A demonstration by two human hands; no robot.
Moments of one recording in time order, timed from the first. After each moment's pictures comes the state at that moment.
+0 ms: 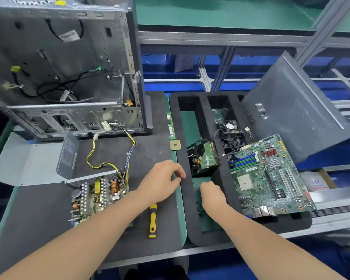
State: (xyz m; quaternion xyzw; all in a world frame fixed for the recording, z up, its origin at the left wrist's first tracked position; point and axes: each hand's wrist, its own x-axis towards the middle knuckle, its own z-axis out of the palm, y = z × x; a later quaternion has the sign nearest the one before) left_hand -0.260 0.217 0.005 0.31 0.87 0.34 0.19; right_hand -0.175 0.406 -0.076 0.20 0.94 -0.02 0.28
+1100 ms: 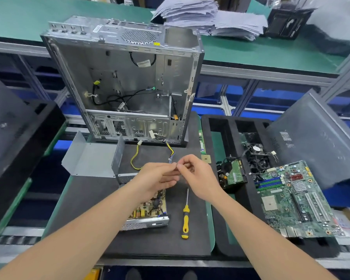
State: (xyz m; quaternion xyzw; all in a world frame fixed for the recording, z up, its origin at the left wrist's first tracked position) left_hand -0.272 0.106 0.063 -0.09 0.57 0.74 0.35; right_hand -0.230 0.276 0.062 0.03 0.87 -0.50 -0.01
